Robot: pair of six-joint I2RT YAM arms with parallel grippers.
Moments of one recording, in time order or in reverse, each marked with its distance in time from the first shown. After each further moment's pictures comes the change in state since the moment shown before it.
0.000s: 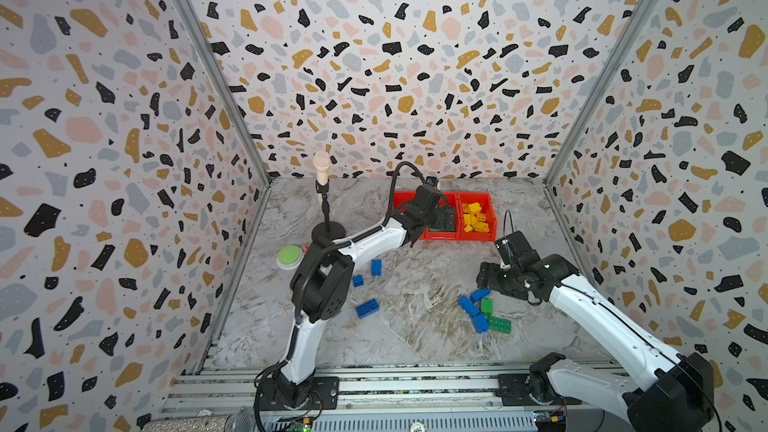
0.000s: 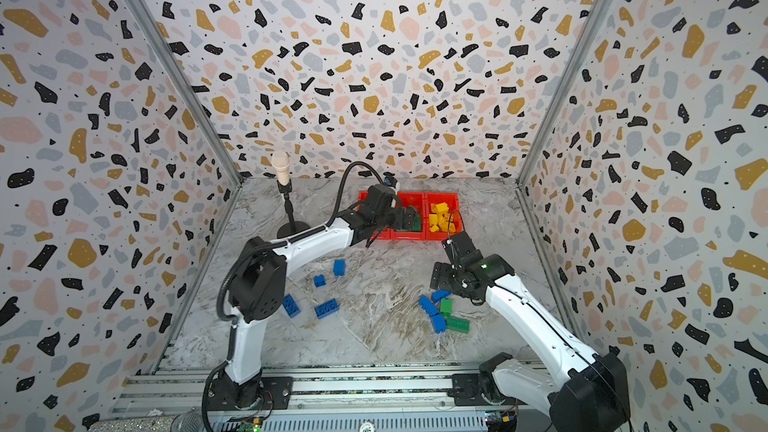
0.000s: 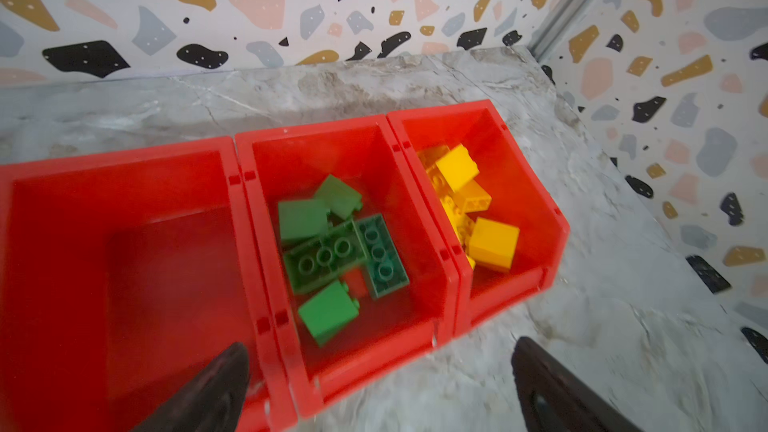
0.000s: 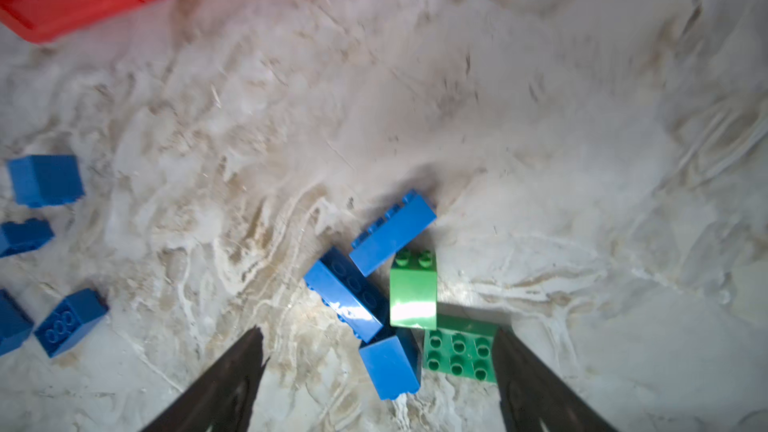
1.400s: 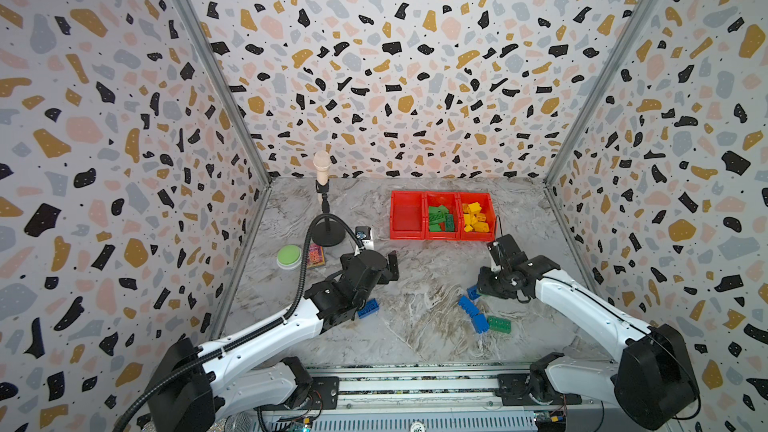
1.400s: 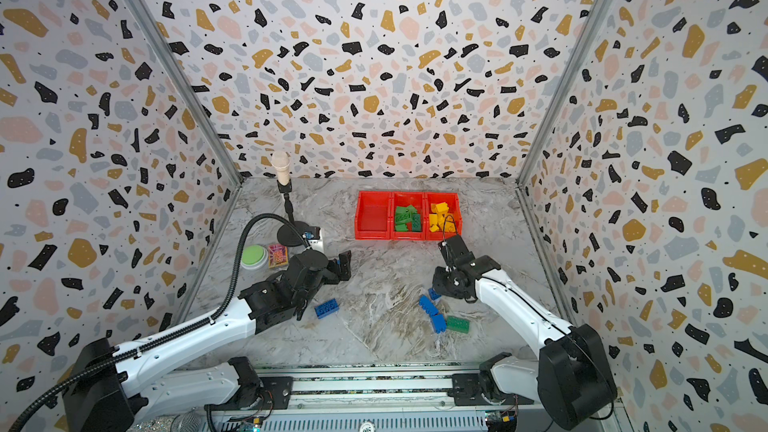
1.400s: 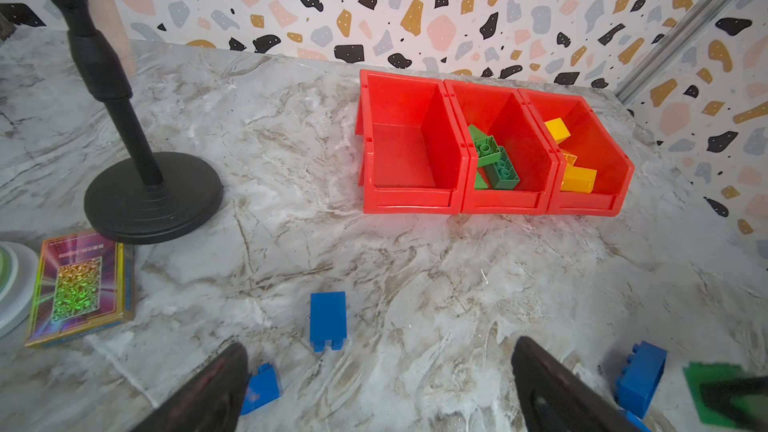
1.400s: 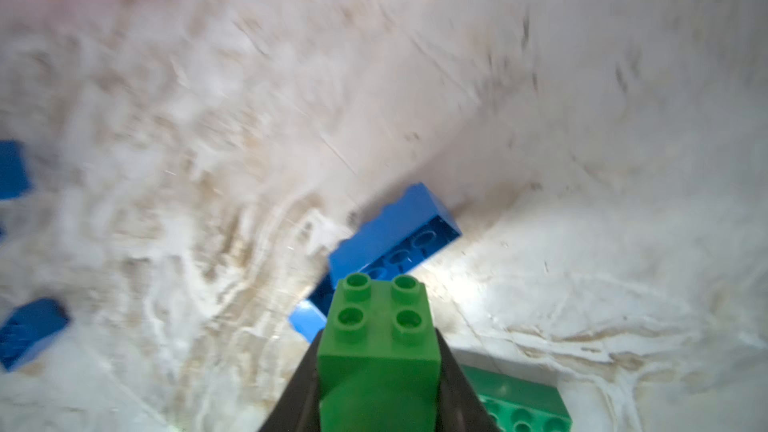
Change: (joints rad) left arm -0.113 -0.868 -0.826 -0.030 -0.418 -0.156; right arm -0.035 0.142 0.034 0.175 -0.068 -0.070
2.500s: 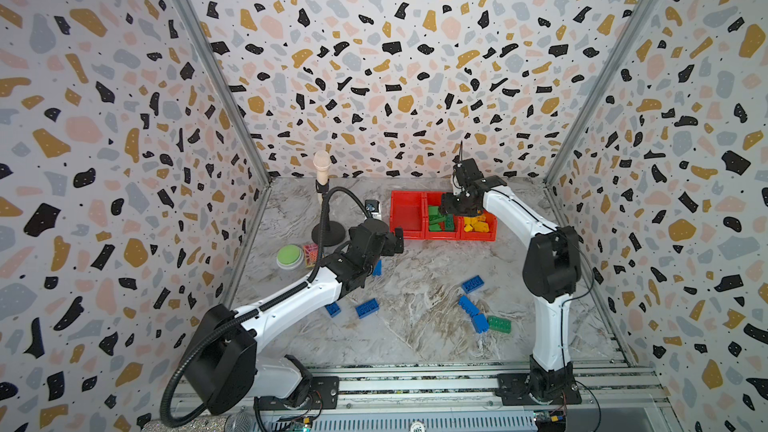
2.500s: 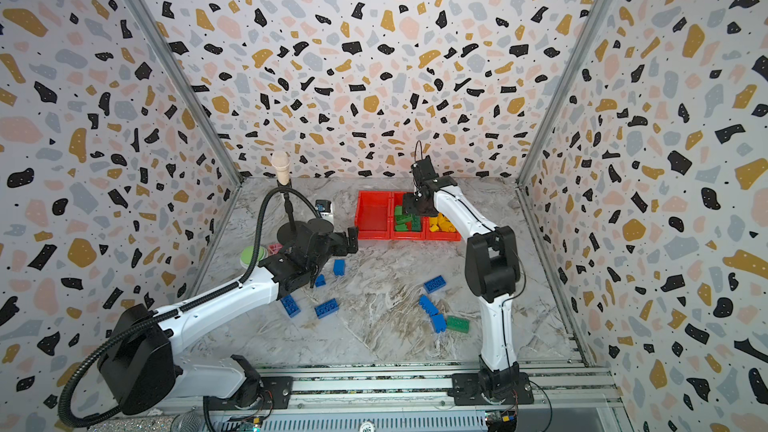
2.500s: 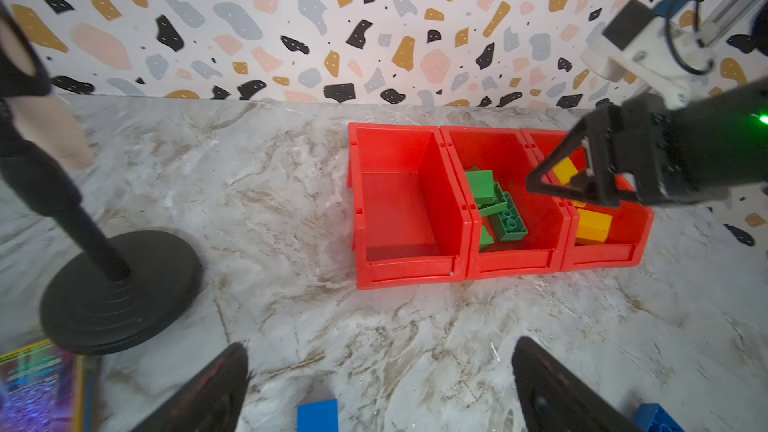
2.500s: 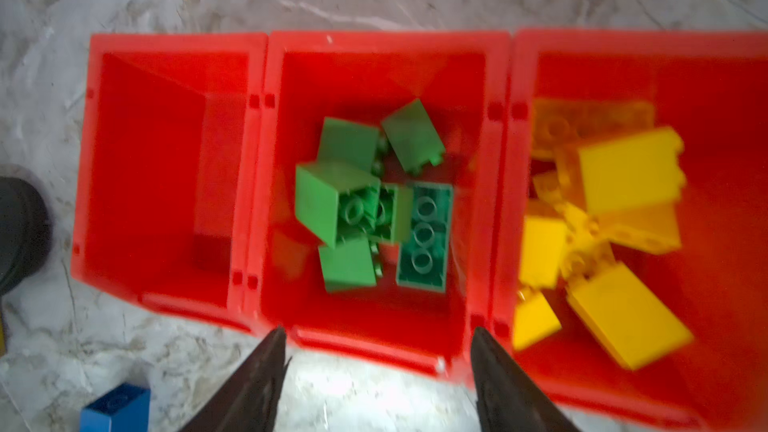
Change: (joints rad) left arm 0.155 0.240 0.161 0.150 0.162 0.128; right arm -0.060 0.747 0.859 -0.057 -0.012 -0.271
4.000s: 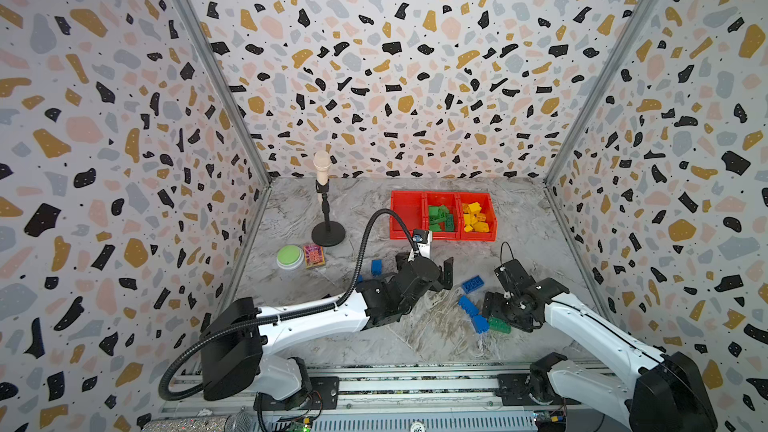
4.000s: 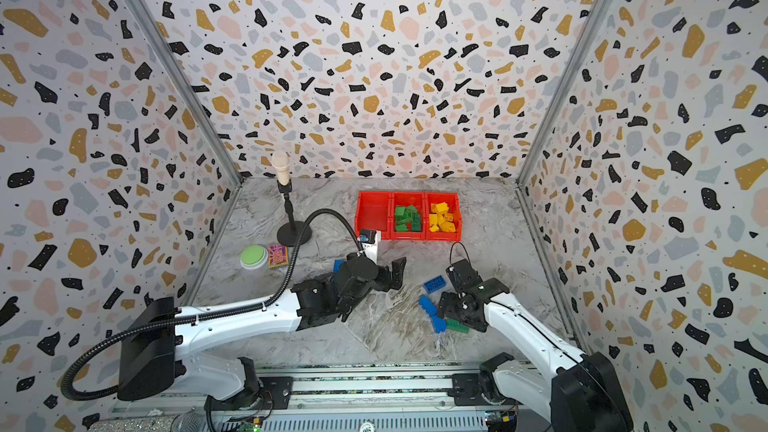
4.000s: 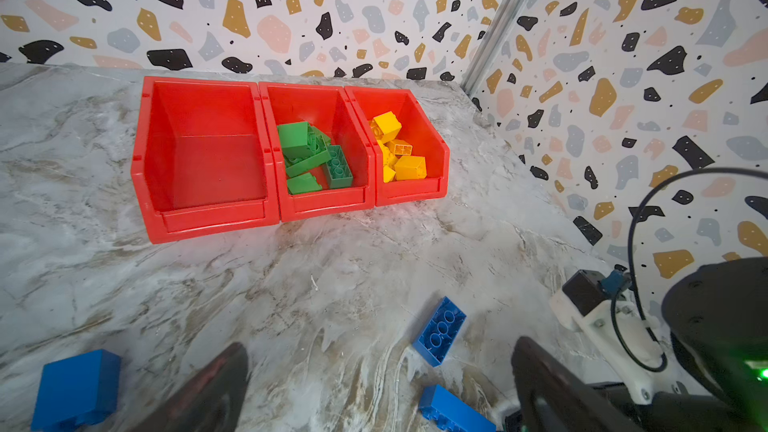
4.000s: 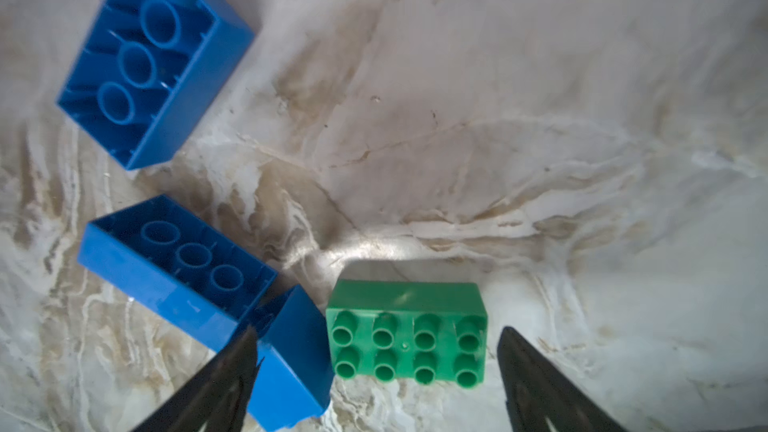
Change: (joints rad) left arm -0.428 0.047 0.043 0.038 -0.161 -0.167; right arm 0.072 -0.909 -1.162 -0.050 0.045 0.417
